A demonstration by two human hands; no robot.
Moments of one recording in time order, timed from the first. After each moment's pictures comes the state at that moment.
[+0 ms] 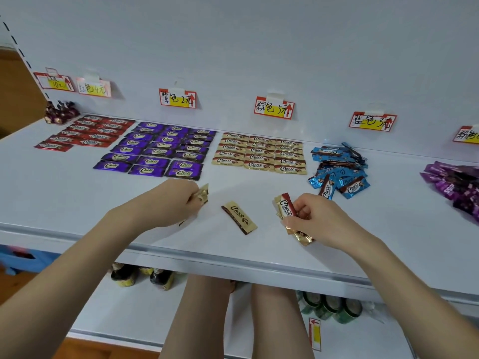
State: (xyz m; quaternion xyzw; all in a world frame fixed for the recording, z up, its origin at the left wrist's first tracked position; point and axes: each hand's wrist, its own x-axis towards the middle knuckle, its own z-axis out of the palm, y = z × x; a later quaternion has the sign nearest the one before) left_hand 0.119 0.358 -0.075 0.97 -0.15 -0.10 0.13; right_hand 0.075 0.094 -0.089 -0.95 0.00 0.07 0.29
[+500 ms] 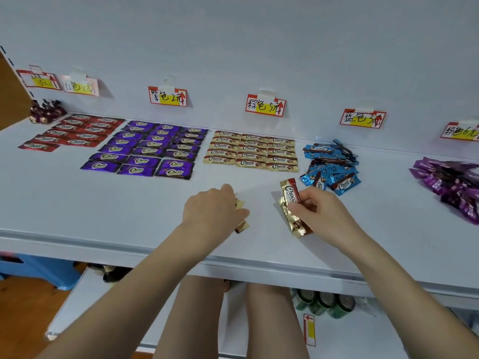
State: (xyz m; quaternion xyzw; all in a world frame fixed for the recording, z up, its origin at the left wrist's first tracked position) left_hand 0.099 0.275 -0.094 0.99 -0.10 -0.01 0.05; right_hand 0.068 0.084 -0.092 -0.90 0.04 -0.01 0.43
